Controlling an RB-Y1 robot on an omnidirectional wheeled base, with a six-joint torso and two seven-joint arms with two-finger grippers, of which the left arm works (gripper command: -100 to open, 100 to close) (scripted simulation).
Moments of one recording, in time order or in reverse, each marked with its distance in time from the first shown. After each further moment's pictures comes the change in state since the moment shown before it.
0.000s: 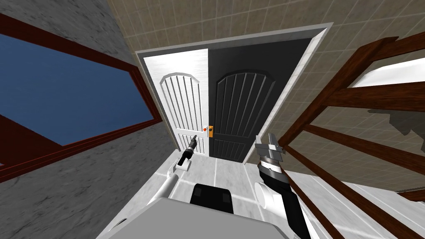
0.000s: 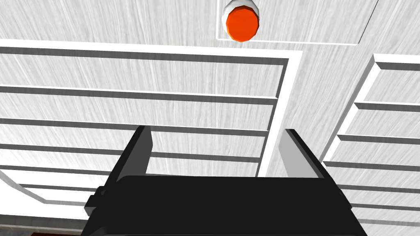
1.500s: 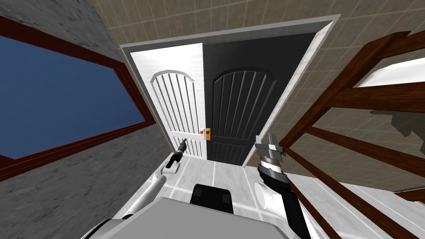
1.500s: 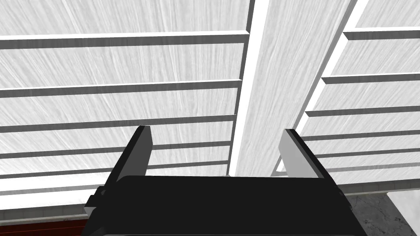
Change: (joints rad) arm -0.002 0.156 0.119 0.209 0.062 -0.026 0.066
